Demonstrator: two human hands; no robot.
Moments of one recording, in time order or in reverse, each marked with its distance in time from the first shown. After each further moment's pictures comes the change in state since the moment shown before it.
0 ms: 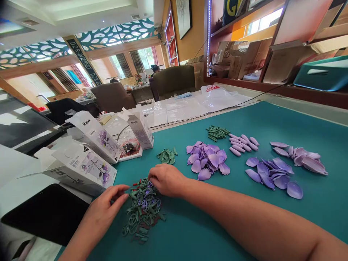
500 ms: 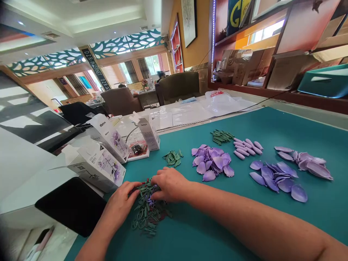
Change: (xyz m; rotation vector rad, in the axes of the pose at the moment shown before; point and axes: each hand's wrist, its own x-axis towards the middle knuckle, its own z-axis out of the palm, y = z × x) left_hand 0.003 0.000 0.011 0.020 0.007 0.071; right_hand 0.000 -0.021 -0.001 -0.229 -0.137 -0.112
